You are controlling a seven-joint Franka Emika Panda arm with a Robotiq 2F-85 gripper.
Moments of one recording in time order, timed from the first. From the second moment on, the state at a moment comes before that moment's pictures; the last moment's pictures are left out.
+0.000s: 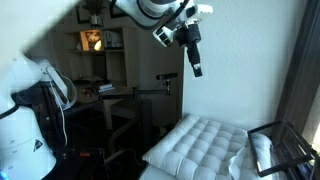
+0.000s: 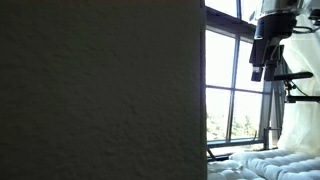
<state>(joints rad) 0.06 -0.01 0.13 -2.04 -0.38 2.19 0.64</state>
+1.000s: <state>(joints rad) 0.09 0.14 0.07 -1.85 -0.41 2.14 0.76</state>
